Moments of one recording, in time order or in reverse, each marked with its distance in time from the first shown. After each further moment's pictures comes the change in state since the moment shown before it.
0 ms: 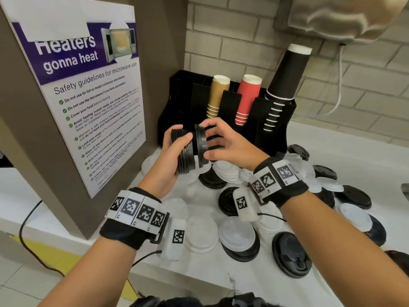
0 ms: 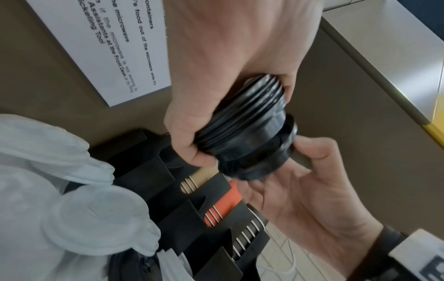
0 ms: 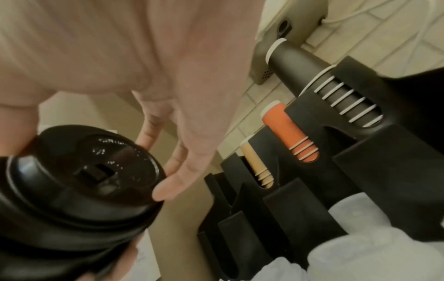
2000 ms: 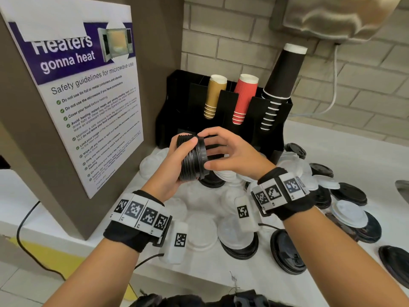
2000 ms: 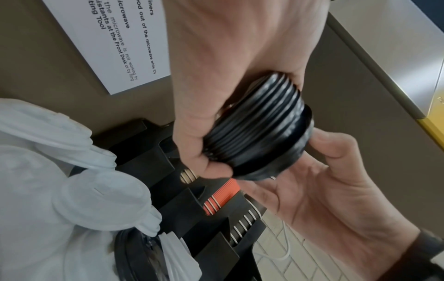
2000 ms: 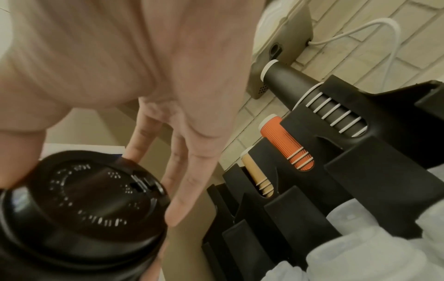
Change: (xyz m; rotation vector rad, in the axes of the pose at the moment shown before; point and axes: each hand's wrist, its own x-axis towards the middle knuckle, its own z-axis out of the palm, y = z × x) left_hand -0.006 -0.009 0.003 -0.027 -0.107 -0.112; right_hand -0.028 -0.012 0.008 0.040 0.042 0.042
